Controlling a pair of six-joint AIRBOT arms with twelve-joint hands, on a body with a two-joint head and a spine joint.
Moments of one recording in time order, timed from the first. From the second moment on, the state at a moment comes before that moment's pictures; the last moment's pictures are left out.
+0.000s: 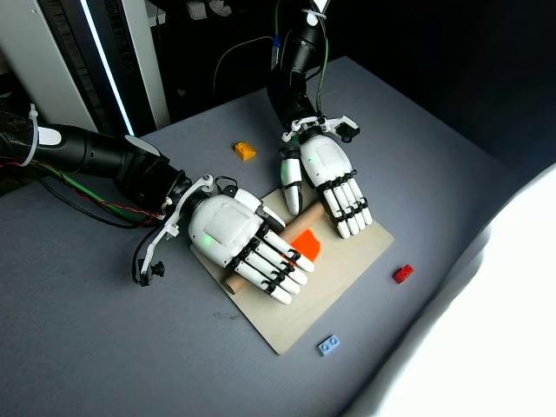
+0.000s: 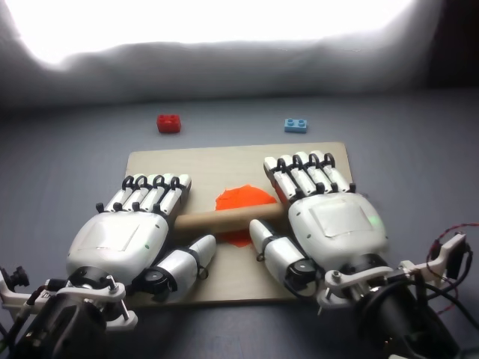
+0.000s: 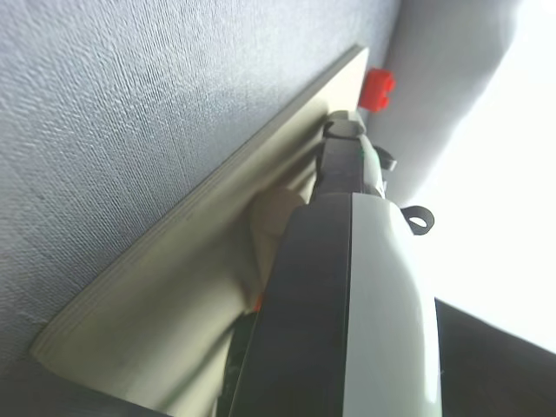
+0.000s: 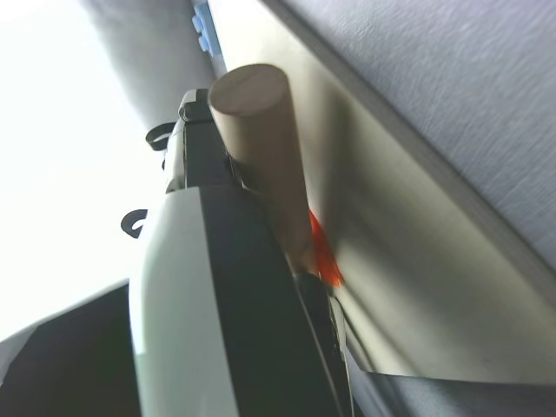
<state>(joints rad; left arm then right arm) 0.88 -1.31 1.07 -0.80 -1.10 1.46 -0.72 -1.62 1.17 -2.26 -1.24 1.52</state>
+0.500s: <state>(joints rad) 0.87 -1.32 1.08 -0.79 -1.11 1.46 -0.73 -1.60 1.17 -2.27 -1.20 1.54</state>
